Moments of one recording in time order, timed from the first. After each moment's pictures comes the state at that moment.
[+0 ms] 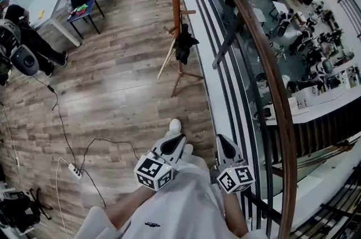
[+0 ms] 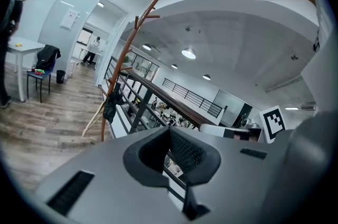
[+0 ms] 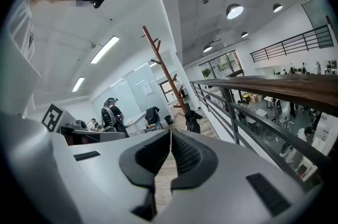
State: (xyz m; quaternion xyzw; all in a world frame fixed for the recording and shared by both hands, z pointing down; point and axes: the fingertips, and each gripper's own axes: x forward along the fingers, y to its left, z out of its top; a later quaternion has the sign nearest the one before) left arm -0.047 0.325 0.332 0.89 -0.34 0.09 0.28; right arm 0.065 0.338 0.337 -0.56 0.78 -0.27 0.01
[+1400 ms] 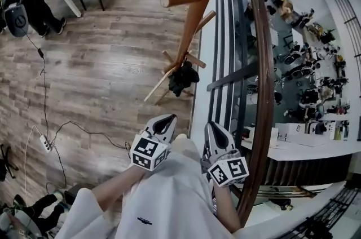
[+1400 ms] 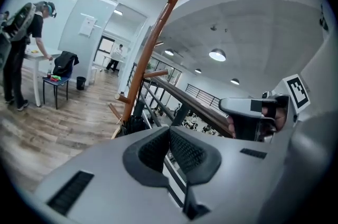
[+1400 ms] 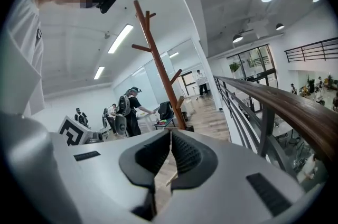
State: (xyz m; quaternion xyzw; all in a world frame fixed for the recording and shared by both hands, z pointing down) left arm -0.015 0.028 0.390 0.84 -0.47 0.08 0.27; right arm 0.088 0.028 0.330 -0.44 0.87 -0.22 -0.04
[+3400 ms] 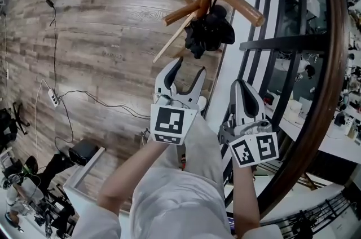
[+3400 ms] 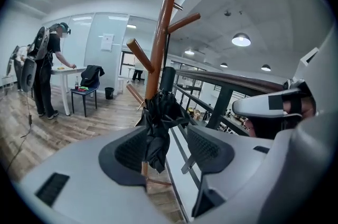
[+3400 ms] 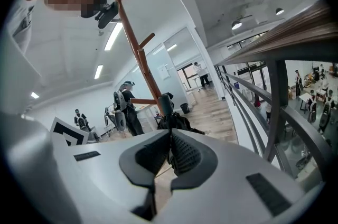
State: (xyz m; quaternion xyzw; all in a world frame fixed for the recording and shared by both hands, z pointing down) left arm -0.014 -0.087 0.544 0.75 -0.62 0.12 0.22; right arm 0.095 -0.087 0.499 -0.41 0.87 -0.27 -0.05
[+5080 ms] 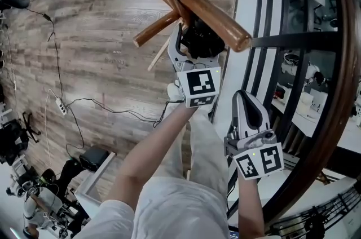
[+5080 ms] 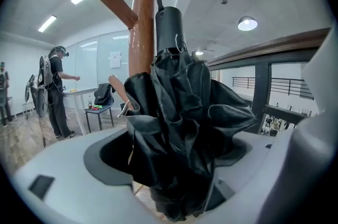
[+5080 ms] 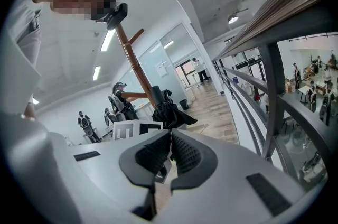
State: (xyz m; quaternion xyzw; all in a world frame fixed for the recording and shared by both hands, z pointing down) left arm -0.013 -0.232 0.611 0.69 -0.70 0.14 0.12; right arm 0.115 -0.110 0.532 -0.40 0.86 -0.30 -0.06
